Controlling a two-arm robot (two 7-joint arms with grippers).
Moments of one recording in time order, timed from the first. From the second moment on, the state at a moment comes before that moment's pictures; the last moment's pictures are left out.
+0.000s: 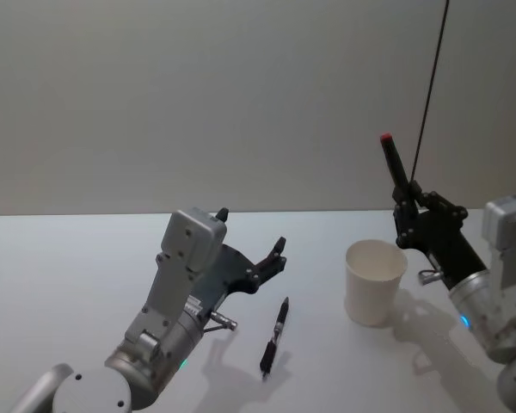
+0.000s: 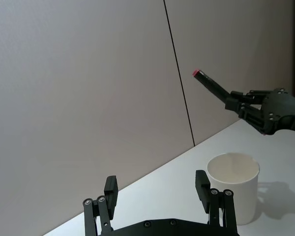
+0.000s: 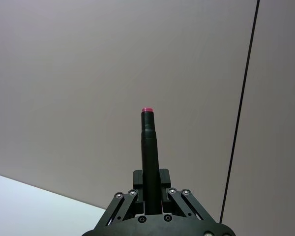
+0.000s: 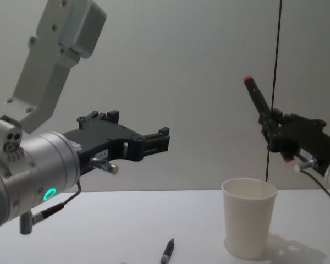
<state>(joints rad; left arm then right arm) -0.24 0.38 0.45 -1.63 -0.20 0.01 -0.01 0.45 0.11 -0.22 -1.01 0.12 -0.49 0.24</state>
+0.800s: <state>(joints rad) -0.24 0.38 0.45 -1.63 -0.20 0.01 -0.01 0.62 0.04 -0.25 -0.64 0.09 -0.67 0.29</state>
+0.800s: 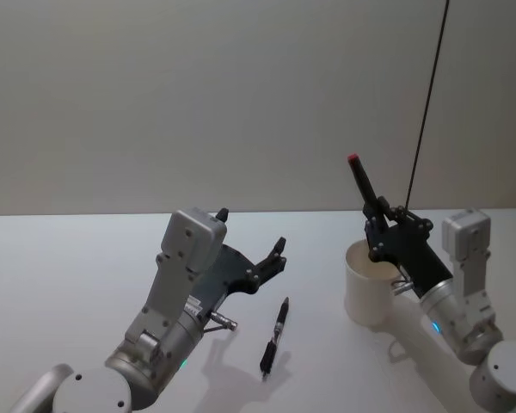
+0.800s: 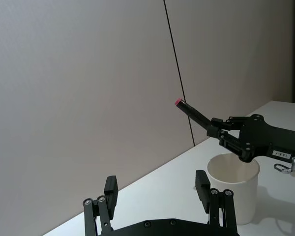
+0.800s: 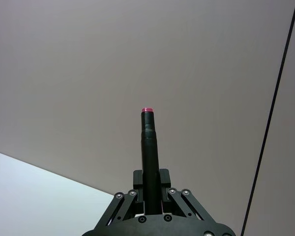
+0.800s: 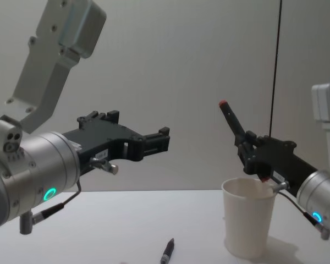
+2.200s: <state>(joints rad) -0.24 0.38 0.45 -1.63 -0.20 0.01 -0.01 0.70 0.00 -0.25 -0.46 0.08 -0.75 0.31</state>
